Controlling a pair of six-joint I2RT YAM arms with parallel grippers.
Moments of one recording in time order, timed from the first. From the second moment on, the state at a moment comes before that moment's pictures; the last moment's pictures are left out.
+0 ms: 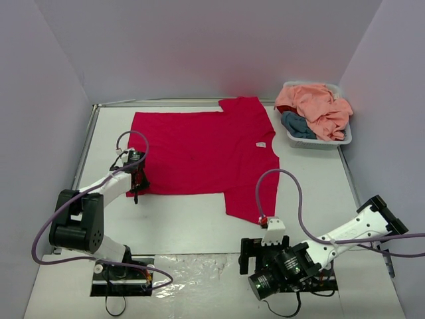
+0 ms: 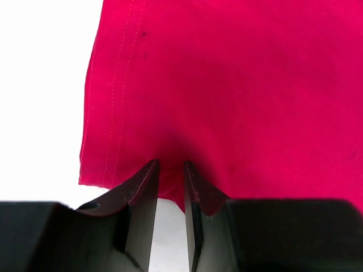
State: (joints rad) left arm -0.16 1.48 0.76 -0.35 -0.27 -0.54; right arm 1.99 1.07 0.83 -1.32 0.64 1.96
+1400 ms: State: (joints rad) left arm -0.16 1.48 0.76 -0.35 -0.27 -0.54; right arm 1.17 1.13 0.69 -1.07 0.71 1.60
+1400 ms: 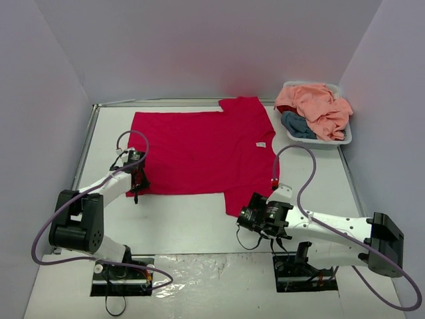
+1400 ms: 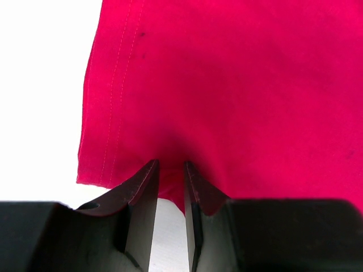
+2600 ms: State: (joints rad) left arm -0.17 1.48 0.76 -0.35 -0.27 -0.53; right arm 0.83 1.40 0.81 -0.84 0.89 1.24
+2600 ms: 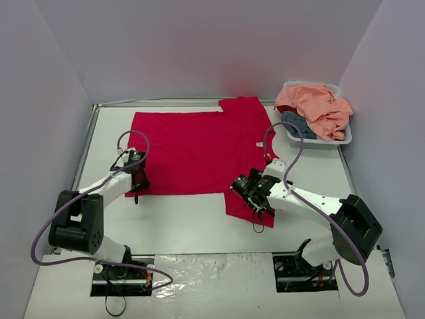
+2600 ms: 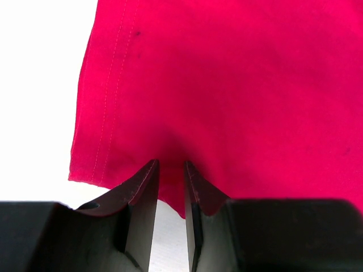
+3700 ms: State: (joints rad) left arm -0.20 1.48 0.76 -0.34 -0.28 -0.53; right arm 0.35 1.25 0.57 0.36 0.65 0.14
